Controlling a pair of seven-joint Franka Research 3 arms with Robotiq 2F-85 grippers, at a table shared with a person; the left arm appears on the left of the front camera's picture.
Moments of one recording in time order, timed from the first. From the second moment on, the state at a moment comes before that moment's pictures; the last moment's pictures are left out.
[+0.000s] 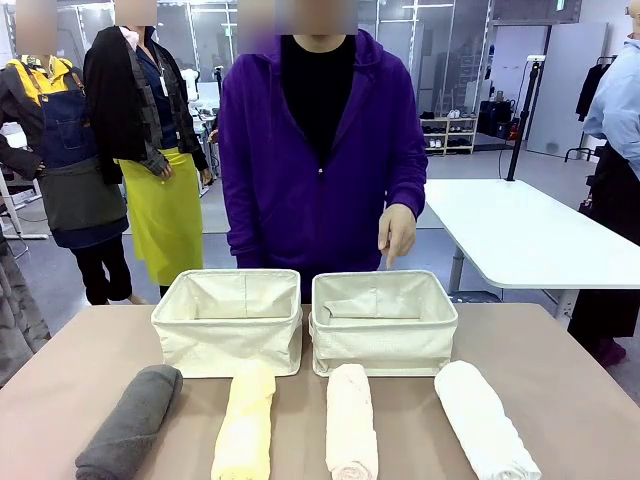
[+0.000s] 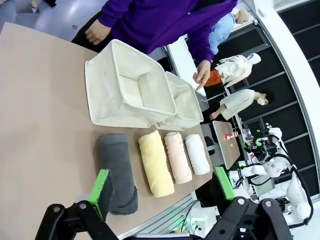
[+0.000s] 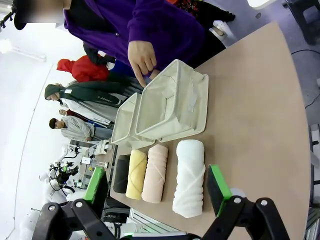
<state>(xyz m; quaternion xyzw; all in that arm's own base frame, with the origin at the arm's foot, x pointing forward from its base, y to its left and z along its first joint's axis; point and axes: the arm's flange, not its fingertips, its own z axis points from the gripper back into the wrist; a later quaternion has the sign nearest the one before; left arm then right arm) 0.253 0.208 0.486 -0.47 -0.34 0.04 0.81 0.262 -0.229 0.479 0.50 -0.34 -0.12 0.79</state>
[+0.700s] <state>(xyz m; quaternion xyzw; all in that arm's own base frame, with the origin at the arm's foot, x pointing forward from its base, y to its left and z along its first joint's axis) 0.253 0.208 0.486 -0.47 -0.34 0.04 0.81 0.263 -0.228 0.479 0.50 -0.34 -0.12 0.79</state>
